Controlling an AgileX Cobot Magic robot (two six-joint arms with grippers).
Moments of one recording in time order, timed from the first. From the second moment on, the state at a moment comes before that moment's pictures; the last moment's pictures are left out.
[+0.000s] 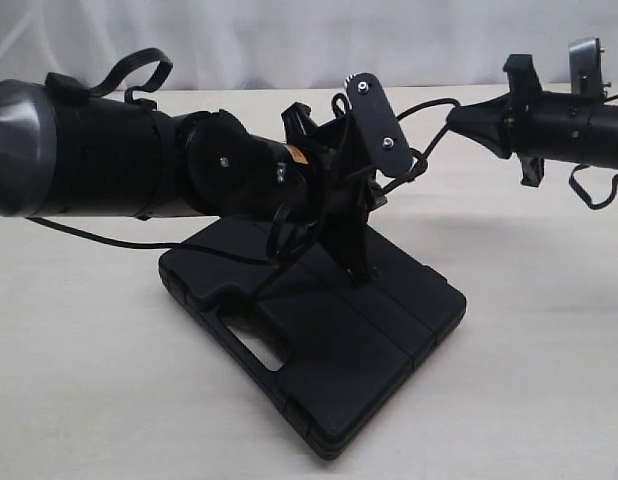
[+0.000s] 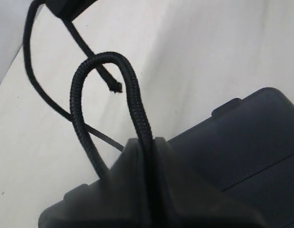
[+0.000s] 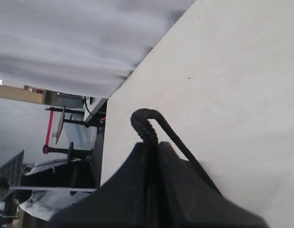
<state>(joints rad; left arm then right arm) -0.83 1.81 -1.11 -0.63 0.06 1.10 -0.20 1.95 -1.04 1.74 0.99 -1.06</state>
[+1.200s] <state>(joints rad) -0.84 1.81 -1.11 -0.58 0.15 1.10 -0.10 1.55 -1.06 1.03 0.56 -0.66</state>
